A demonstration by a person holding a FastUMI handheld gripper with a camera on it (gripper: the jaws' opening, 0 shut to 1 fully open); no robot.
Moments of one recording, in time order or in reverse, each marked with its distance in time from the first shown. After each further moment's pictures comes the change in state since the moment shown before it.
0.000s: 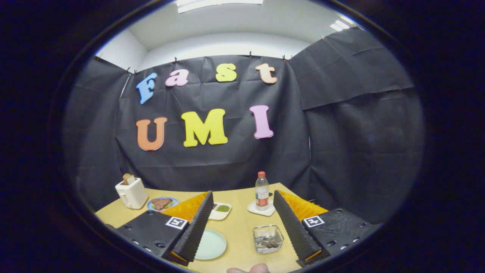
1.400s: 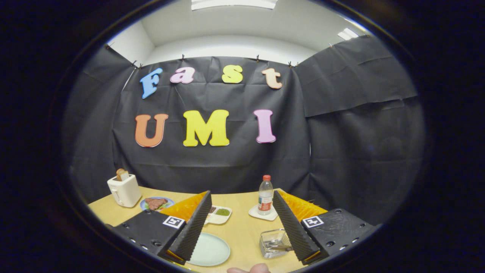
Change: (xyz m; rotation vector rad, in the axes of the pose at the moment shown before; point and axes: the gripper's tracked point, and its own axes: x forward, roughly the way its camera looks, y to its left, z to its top) arm 0.022 0.036 -0.007 -0.051 -0.055 -0.022
